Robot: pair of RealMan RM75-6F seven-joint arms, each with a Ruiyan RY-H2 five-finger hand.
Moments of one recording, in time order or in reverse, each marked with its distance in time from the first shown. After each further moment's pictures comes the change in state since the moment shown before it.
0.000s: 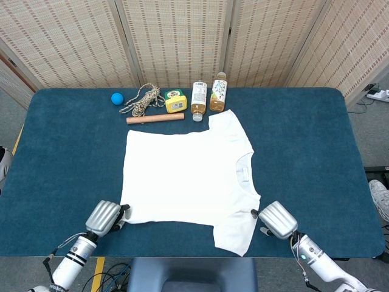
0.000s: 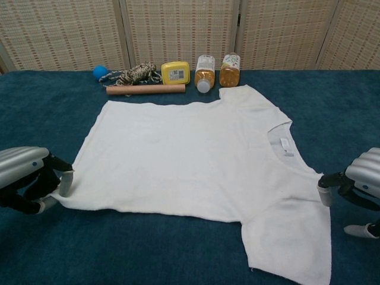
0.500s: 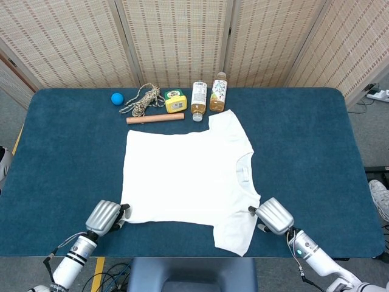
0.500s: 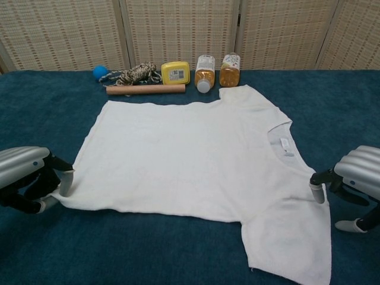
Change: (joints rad) left arm -0.001 -0.004 -0.004 0.003 -0.010 -0.005 0.004; right arm 0.039 -0.026 -0.001 0.019 0.032 -0.029 0.009
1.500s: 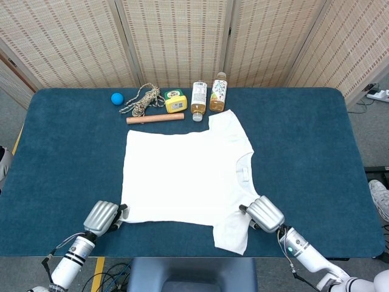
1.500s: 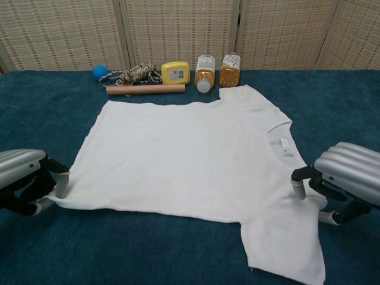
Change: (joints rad) left arm 0.008 0.001 0.002 0.010 -0.013 -0.004 -0.003; right arm 0.042 -0.053 -0.007 0.022 0.014 0.016 0.004
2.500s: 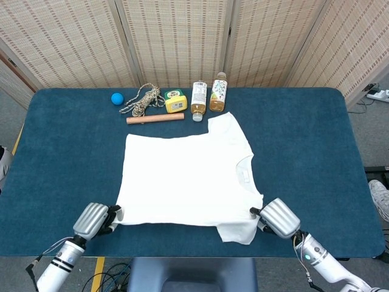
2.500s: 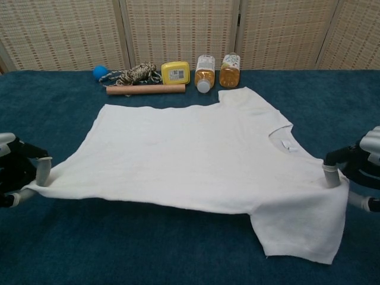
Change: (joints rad) left arm 0.036 0.134 0.038 -0.122 0.089 0.088 -0.223; right arm -0.045 0.187 -0.048 -0.204 -0.026 0.139 0.068
